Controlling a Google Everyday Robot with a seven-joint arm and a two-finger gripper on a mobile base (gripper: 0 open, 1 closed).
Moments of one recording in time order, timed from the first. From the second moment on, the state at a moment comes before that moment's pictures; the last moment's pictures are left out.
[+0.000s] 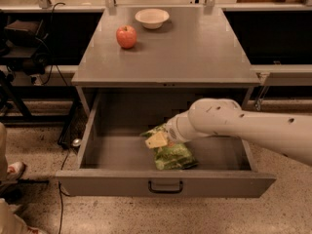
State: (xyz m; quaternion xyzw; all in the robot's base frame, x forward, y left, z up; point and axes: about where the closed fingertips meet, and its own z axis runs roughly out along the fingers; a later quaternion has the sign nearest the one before) arm 0.572 -0.022 0.654 -0.31 0.89 0.17 0.28
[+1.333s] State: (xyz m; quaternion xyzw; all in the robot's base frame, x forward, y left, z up) arm 0.560 -0.013 0.756 -0.31 0.79 0.33 0.41
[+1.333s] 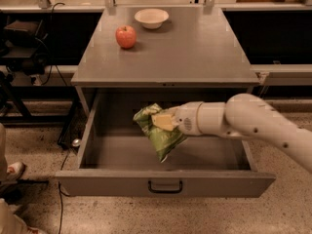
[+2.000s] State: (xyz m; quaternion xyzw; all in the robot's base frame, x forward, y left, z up) arm 0.533 -0.111 0.824 -0.32 0.76 0.28 0.50
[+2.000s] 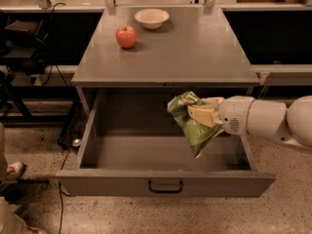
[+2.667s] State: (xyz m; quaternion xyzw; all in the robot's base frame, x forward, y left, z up) arm 0.555 -0.126 0.842 -0.30 0.74 0.25 0.54
